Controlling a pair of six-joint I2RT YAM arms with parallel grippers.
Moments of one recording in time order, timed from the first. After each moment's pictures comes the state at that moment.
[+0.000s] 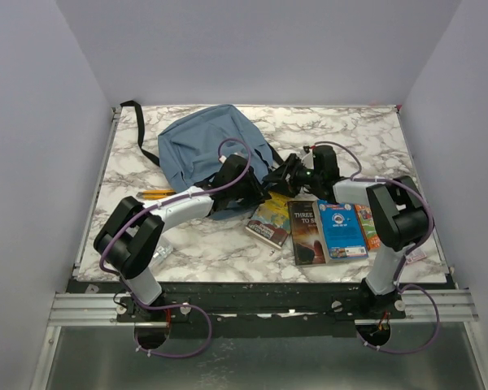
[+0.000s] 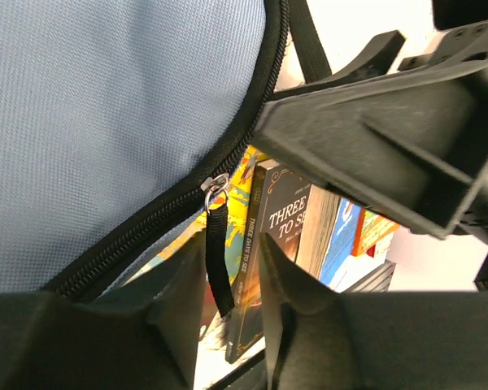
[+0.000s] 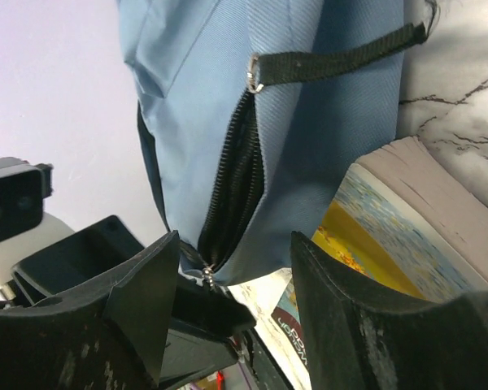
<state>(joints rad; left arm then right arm) -0.68 1.66 1.00 -0.03 0.15 -1.08 0.34 1.83 0.91 0.39 -0.67 1.07</state>
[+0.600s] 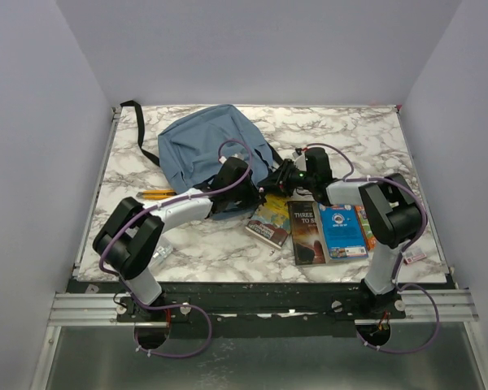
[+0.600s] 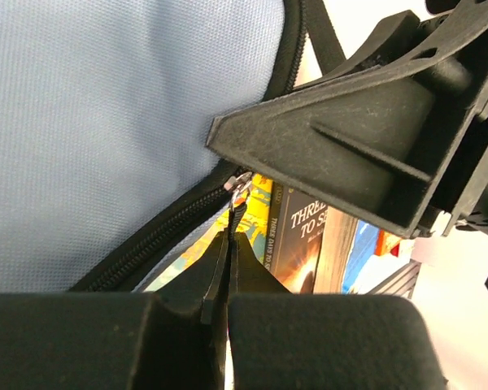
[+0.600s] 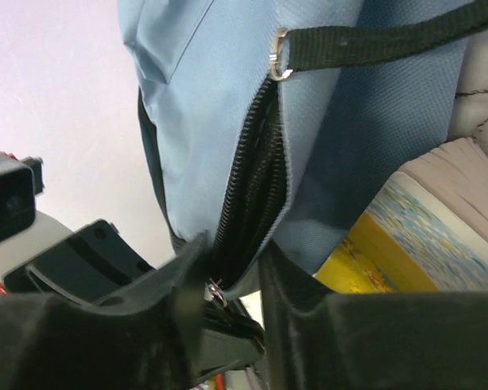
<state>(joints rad) -0.68 1.66 0.97 0.00 0.14 -1.02 0.39 1.88 0.92 0.45 -0.66 1.10</state>
